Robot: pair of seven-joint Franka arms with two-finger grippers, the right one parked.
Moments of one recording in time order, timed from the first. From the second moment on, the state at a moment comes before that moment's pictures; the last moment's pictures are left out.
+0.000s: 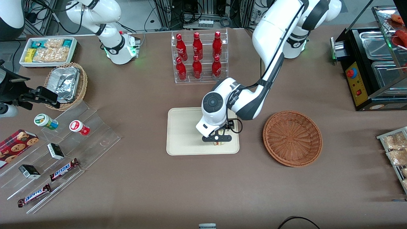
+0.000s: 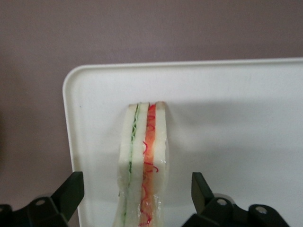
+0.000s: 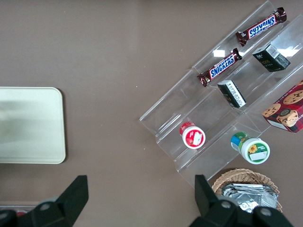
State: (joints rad) arm -0.68 0.75 -0.03 -1.35 0.06 2.03 -0.73
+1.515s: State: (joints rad) arm -0.11 0.26 0.02 -1.32 0.03 1.45 -0.20
